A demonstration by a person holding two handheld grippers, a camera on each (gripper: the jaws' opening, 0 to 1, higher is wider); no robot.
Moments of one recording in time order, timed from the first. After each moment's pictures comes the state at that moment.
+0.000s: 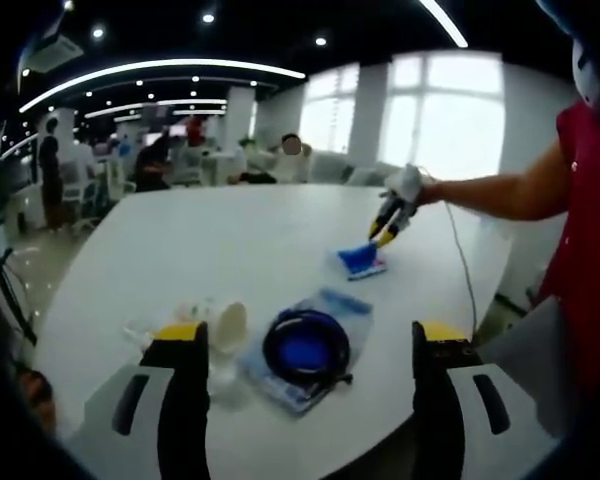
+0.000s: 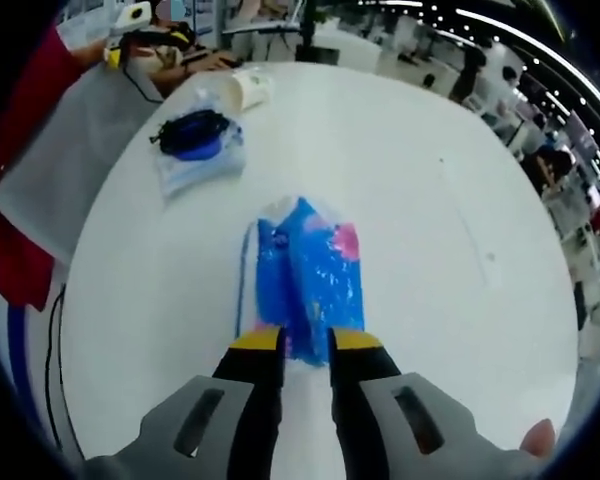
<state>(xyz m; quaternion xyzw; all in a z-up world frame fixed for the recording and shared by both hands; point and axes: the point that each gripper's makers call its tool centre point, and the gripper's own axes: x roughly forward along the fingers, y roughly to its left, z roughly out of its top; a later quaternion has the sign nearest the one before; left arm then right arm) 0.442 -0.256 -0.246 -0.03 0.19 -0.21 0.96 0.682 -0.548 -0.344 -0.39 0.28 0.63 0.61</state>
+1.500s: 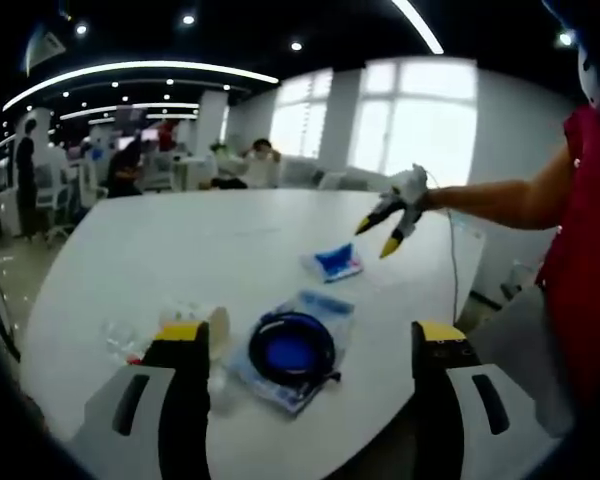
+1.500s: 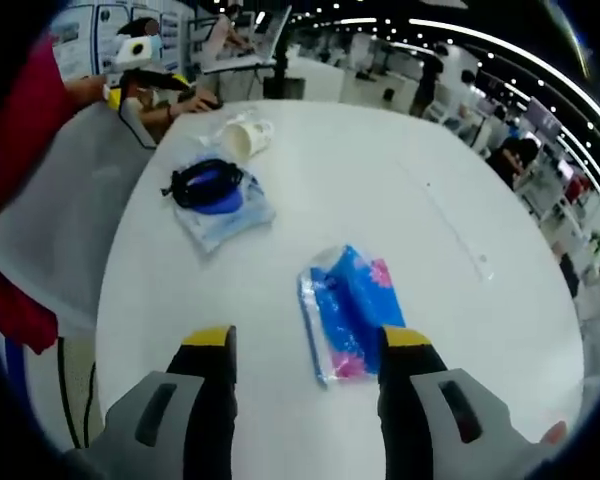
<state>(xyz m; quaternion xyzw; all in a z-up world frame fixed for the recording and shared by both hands) 0.437 -0.260 -0.243 -0.03 0.18 -0.28 0.94 0.612 -0.528 -0.311 -0.34 0.26 0.59 0.68</state>
